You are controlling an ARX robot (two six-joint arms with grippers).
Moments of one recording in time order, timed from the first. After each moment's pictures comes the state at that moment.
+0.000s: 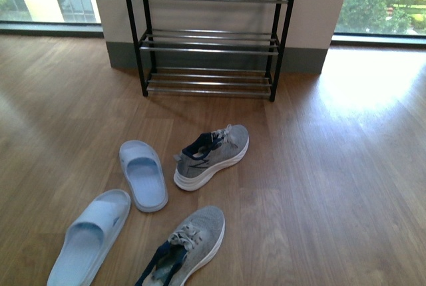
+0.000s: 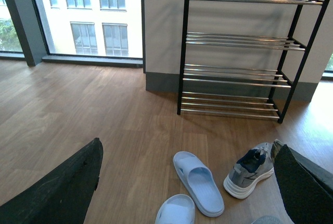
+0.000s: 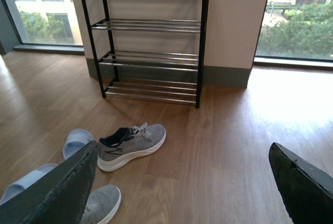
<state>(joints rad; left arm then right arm) 0.00 0.16 0.01 0.17 0.00 -0.01 0.00 0.00 0.02 0.00 0.00 0.00</state>
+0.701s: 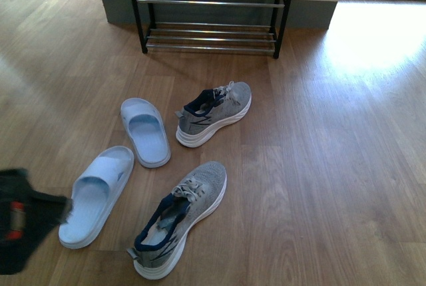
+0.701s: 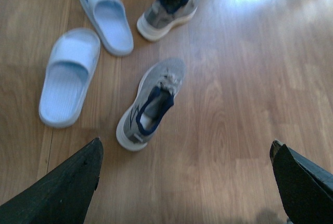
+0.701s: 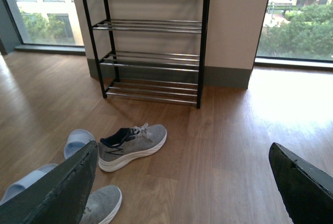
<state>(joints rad) -0.20 1.36 0.33 0.15 0.20 -0.26 0.00 0.00 0.02 0.00 0.00 0.00</state>
